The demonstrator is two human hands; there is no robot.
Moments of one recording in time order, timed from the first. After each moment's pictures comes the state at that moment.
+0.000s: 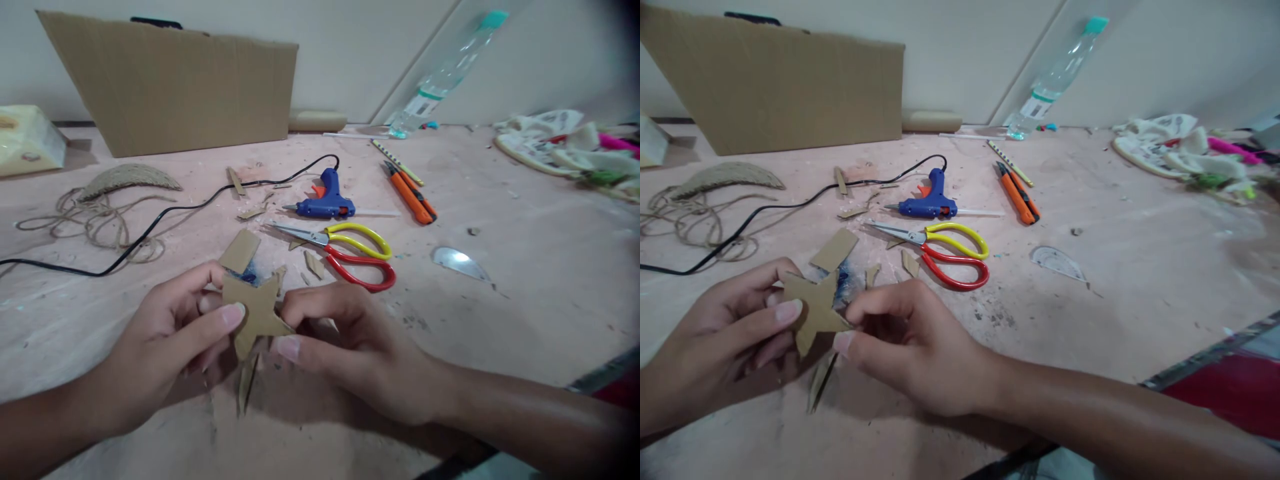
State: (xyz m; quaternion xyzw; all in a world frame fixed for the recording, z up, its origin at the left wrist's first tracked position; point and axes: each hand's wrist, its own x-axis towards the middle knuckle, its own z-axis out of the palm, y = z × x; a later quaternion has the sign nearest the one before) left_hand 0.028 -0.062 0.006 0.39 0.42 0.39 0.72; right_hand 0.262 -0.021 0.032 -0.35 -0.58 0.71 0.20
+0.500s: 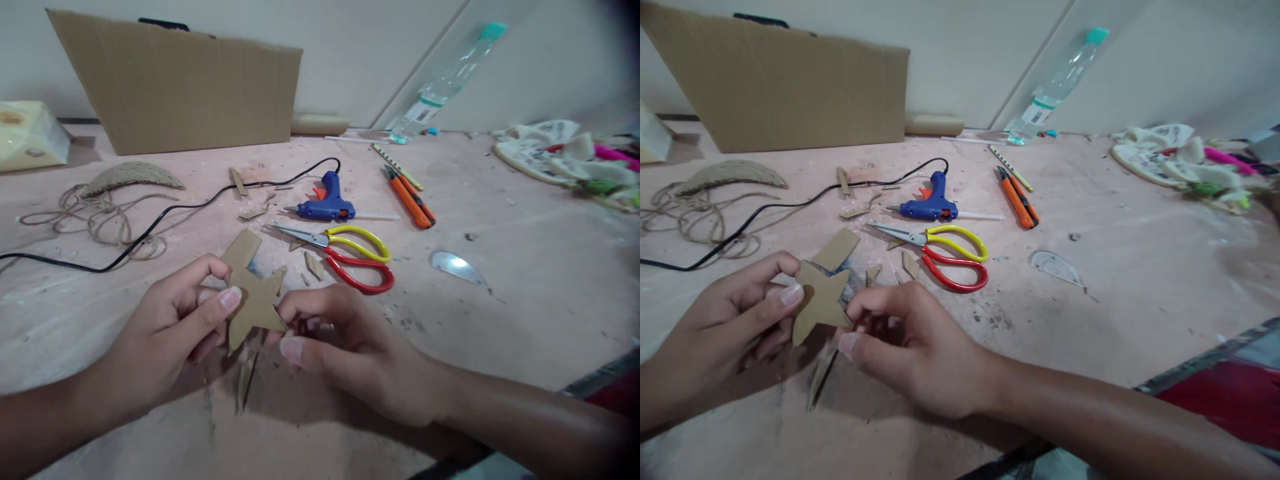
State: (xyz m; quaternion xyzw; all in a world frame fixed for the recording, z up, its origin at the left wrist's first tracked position) left_hand 0.028 -0.058 0.005 0.43 0.48 0.40 0.66; right_hand 0.261 -0.020 0.034 -0.35 -0.60 0.70 0.16
